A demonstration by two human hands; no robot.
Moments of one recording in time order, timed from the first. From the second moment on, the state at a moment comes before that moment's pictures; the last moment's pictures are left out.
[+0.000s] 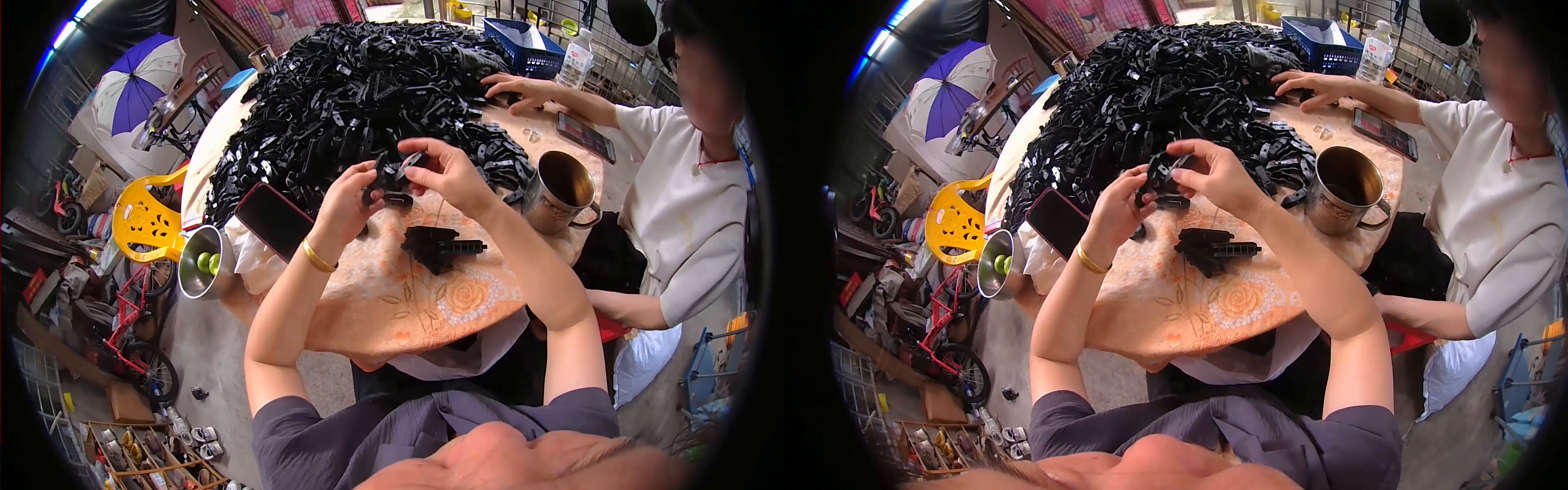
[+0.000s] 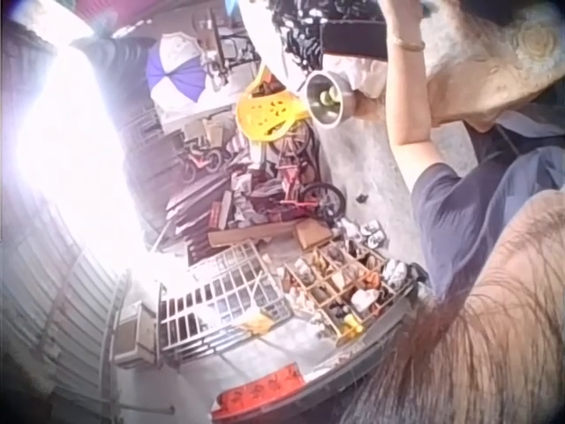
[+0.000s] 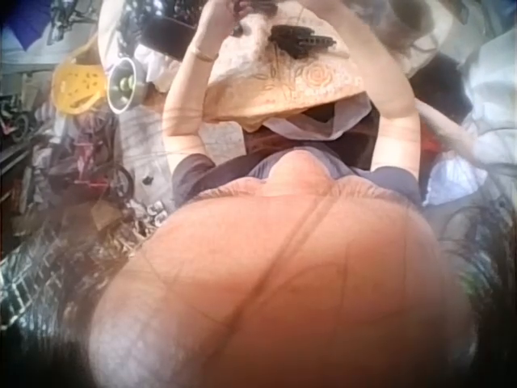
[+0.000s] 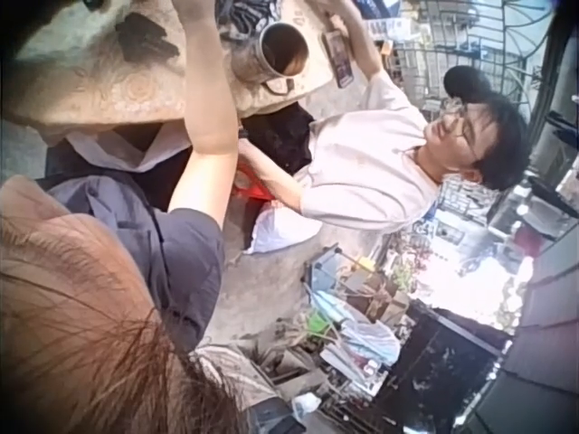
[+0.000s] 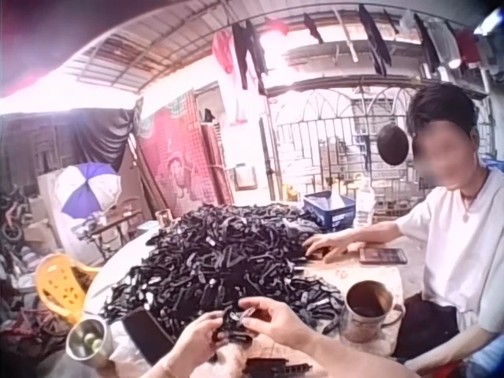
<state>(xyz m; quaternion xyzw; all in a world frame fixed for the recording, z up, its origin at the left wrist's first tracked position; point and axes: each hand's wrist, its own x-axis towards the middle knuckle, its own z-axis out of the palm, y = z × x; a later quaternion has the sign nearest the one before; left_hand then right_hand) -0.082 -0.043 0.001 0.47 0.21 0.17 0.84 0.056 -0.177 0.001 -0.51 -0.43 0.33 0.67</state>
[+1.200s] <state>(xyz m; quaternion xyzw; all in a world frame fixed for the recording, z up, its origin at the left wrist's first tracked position) -0.084 -0.050 0.006 0.55 0.14 0.17 0.80 0.047 -0.180 0.002 -0.58 -0.58 -0.06 0.57</state>
